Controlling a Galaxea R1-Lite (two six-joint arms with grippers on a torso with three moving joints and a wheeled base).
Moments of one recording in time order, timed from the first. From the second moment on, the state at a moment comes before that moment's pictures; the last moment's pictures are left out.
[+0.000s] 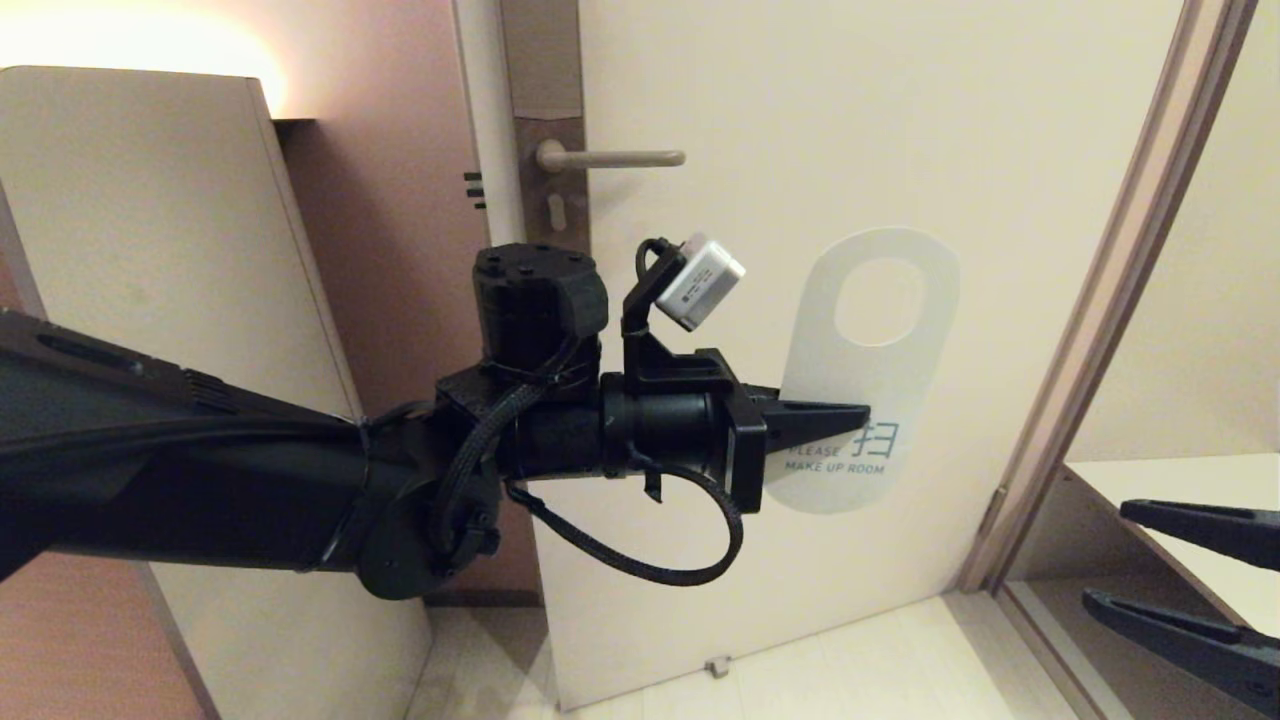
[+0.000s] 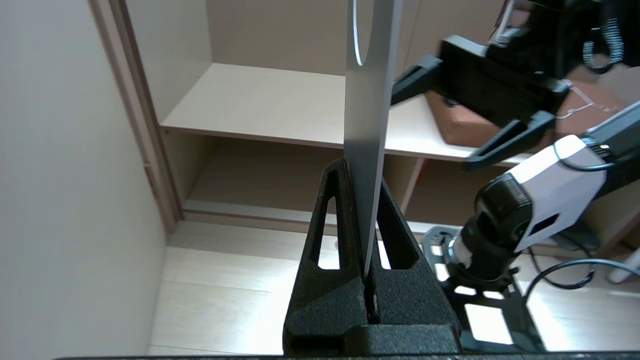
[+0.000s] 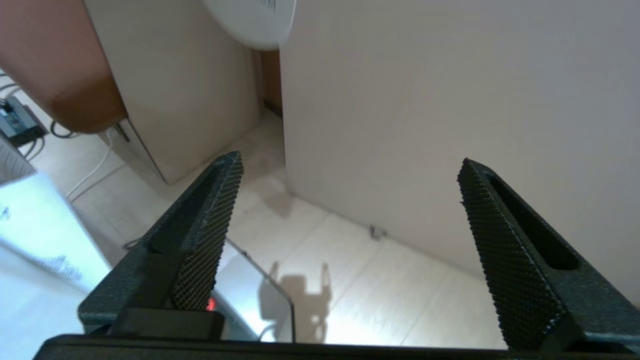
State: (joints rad) left arm -0.78 1.93 -1.14 -0.80 -0.74 -0.15; right arm 0.10 0.96 -0.52 -0.06 0.54 -0.18
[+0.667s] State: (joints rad) left arm -0.83 1.98 -1.17 -0.88 -0.74 -0.24; right arm 0.21 1.19 -0.52 -0.35 0.67 -0.17
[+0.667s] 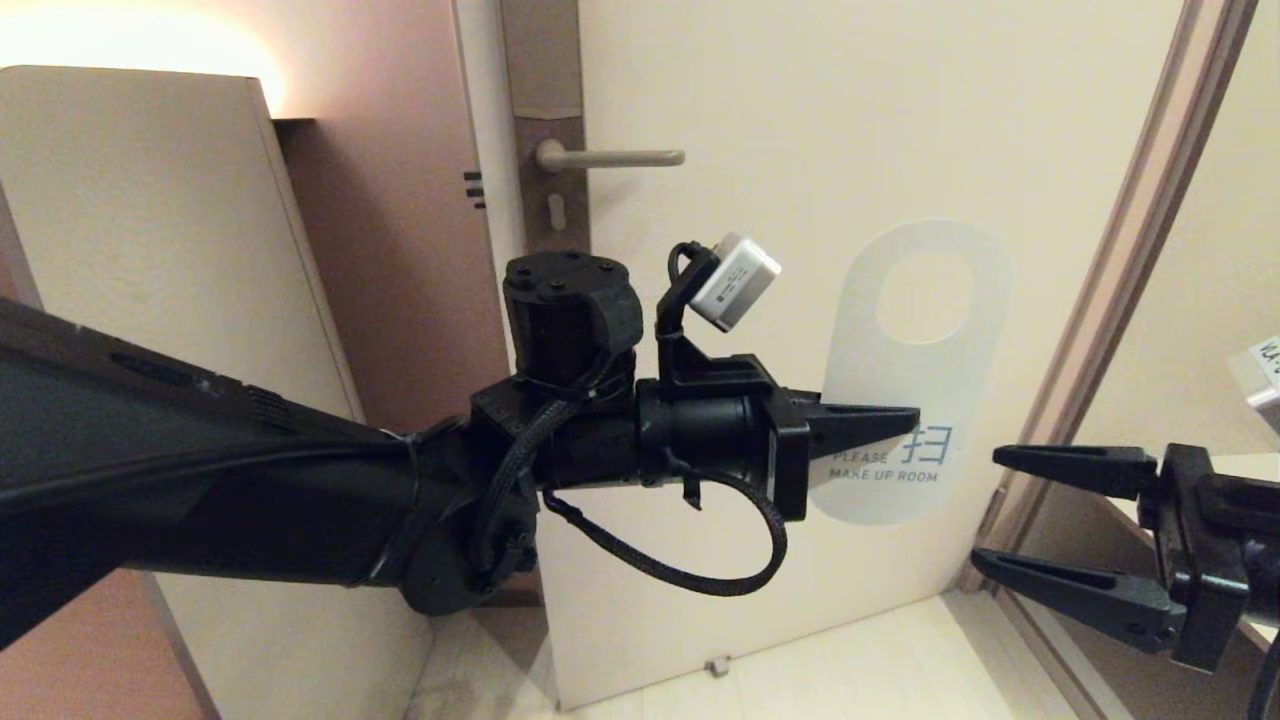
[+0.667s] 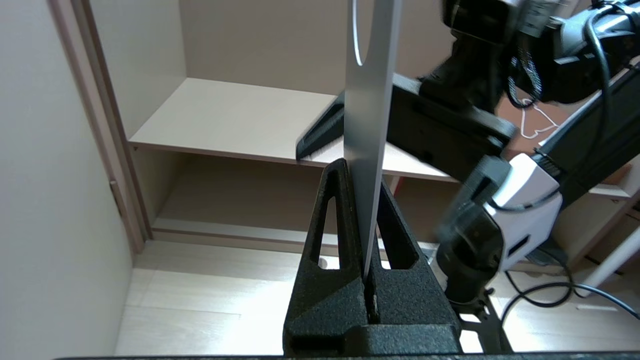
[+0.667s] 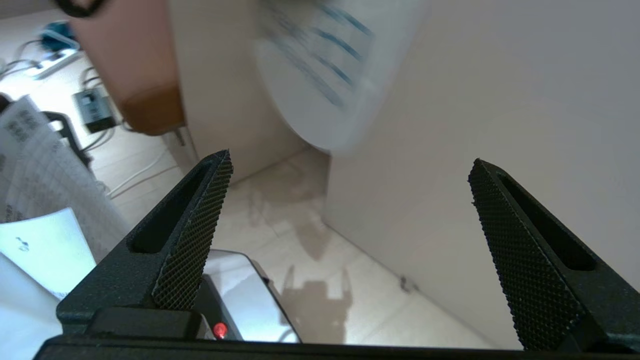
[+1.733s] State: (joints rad) left arm -0.89 2.11 -1.25 -1.05 -0.74 -0.39; right arm 0.26 1.29 -0.53 -0.46 0.71 -0.17
